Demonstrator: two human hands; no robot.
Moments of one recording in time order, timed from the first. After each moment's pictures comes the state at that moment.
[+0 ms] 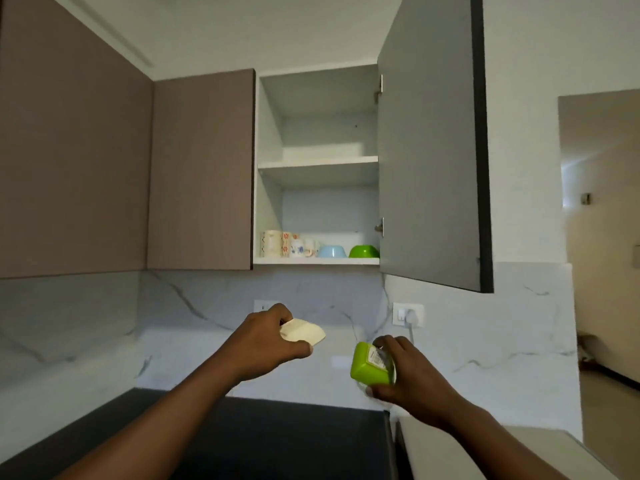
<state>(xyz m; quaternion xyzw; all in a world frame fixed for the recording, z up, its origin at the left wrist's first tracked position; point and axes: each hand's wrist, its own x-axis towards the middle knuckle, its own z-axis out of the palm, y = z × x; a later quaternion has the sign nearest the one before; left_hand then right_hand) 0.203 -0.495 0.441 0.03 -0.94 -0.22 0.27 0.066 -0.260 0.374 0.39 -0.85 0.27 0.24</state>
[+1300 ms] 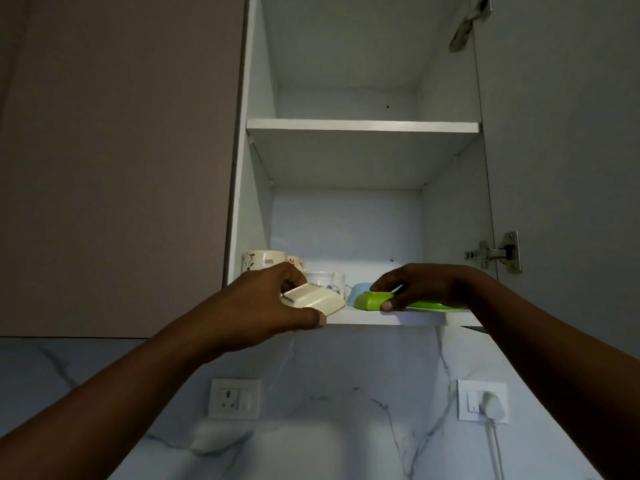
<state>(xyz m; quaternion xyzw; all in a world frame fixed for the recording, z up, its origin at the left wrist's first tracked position) -0.136 -0.745 0.561 -0.11 -0.91 -0.28 0.30 -0.326 -0.490 0.608 0.36 -0.91 0.18 0.08</state>
